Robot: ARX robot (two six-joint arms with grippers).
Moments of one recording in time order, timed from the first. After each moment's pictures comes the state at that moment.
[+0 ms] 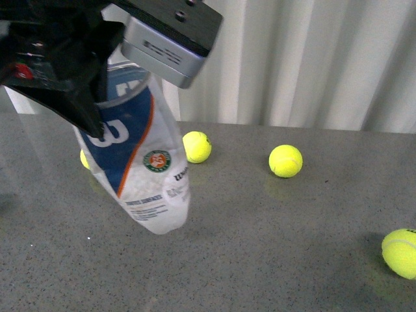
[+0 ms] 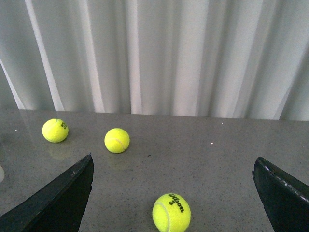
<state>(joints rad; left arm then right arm) -0.48 1.74 1.56 -1.06 -0.14 1.39 0.00 0.00 0.00 0.00 0.00 -0.01</state>
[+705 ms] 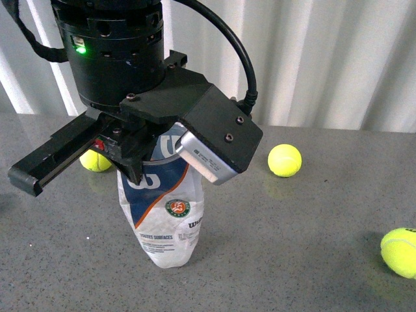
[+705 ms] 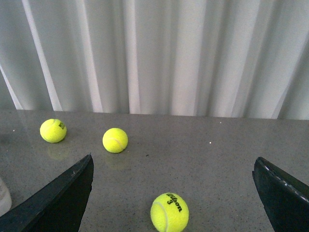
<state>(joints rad) -0.53 1.94 1.64 -1.08 -0.16 1.48 0.00 0.00 0.00 0.00 0.00 -0.01</state>
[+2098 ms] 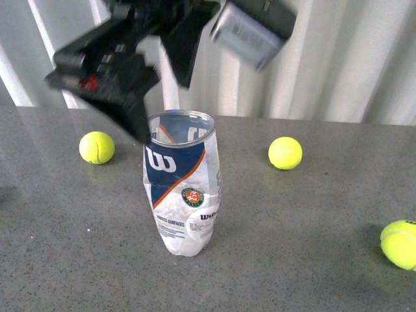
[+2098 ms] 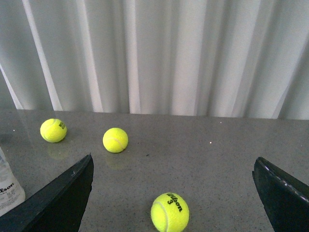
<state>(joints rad) -0.50 1.99 1.94 -1.21 -0.04 1.40 0.00 0.00 0.00 0.00 0.00 -0.01</state>
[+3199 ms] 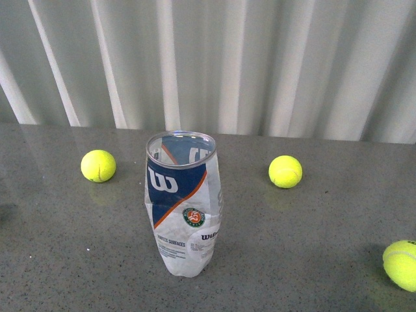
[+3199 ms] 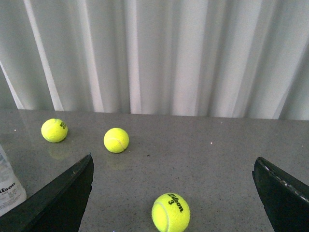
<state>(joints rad) 0.00 0.95 0.49 0.46 0.00 0.03 0.00 0.00 0.00 0.00 0.00 -0.01</state>
